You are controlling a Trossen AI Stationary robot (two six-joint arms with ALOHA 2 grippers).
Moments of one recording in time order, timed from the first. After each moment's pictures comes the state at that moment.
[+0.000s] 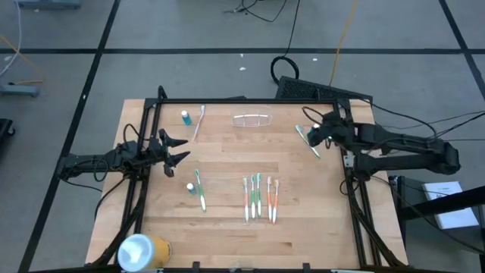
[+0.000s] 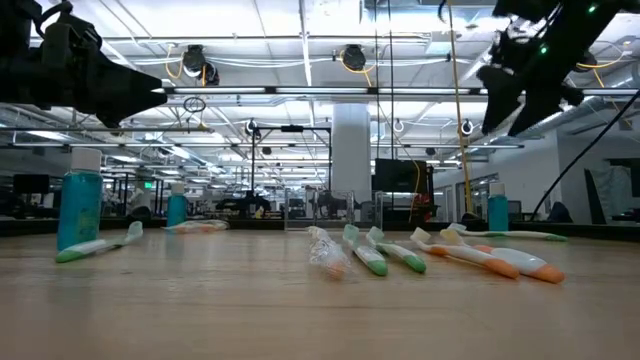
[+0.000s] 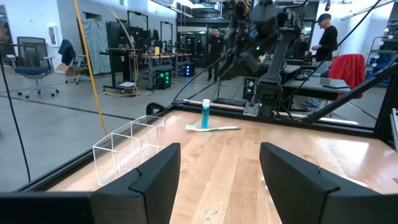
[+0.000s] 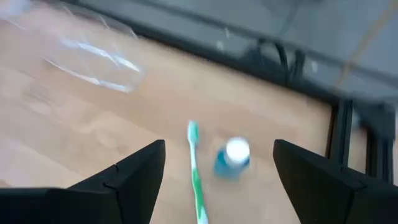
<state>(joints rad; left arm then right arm) 0.04 0.02 0.02 0.07 -0.21 -0.03 -0.28 0.84 0.72 -0.84 0.59 0.70</state>
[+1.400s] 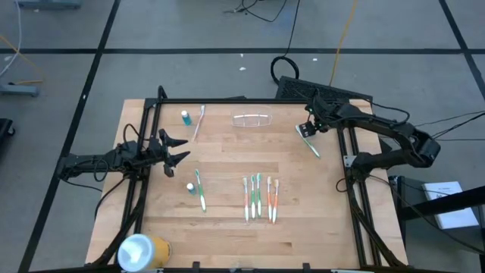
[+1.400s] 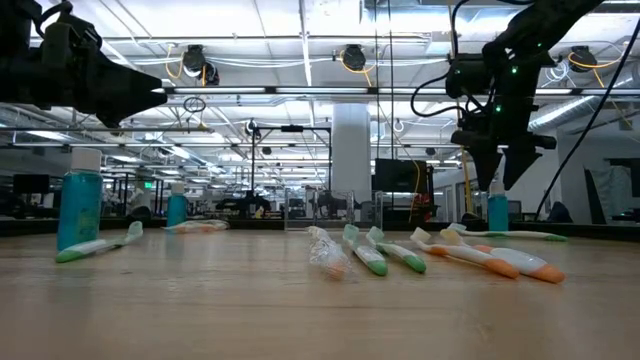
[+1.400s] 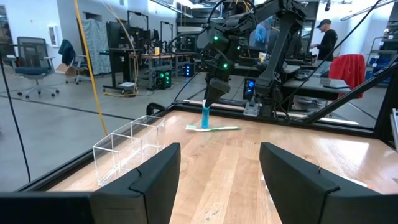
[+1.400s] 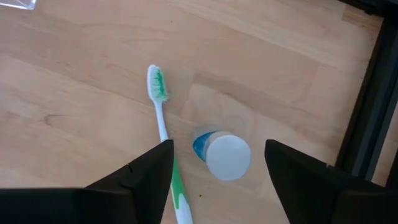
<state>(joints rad) 0.04 0.02 0.02 0.07 -0.21 -0.03 -0.71 1.24 0.79 -0.78 0.21 0.48</state>
